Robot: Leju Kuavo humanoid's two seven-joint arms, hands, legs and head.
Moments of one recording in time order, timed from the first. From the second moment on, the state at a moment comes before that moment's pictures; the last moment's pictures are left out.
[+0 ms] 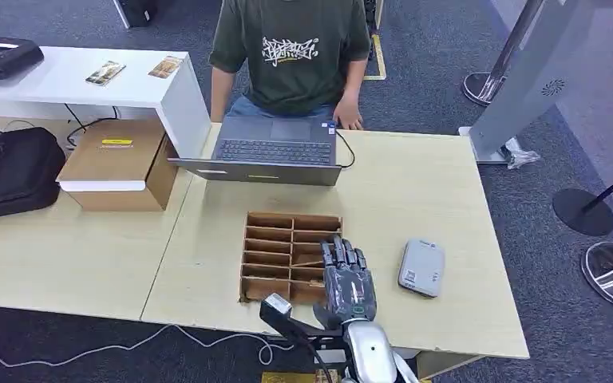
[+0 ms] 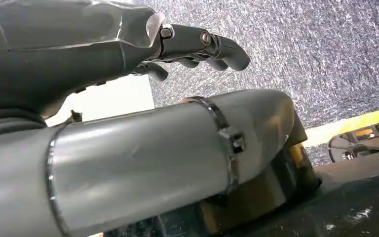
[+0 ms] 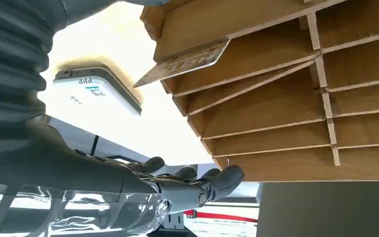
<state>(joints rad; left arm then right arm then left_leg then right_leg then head) -0.16 -0.14 -1.52 -0.15 1.04 0.24 0.26 0.00 0.11 0.55 -1.43 1.50 0.01 0.39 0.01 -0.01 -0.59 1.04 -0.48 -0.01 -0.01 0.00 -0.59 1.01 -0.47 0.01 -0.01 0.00</state>
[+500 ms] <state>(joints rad) -0.15 -0.14 -1.52 -0.15 1.07 0.25 0.26 -0.01 0.11 0.55 -1.43 1.50 0.02 0.39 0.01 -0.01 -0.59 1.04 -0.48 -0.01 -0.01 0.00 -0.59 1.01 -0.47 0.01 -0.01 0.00</state>
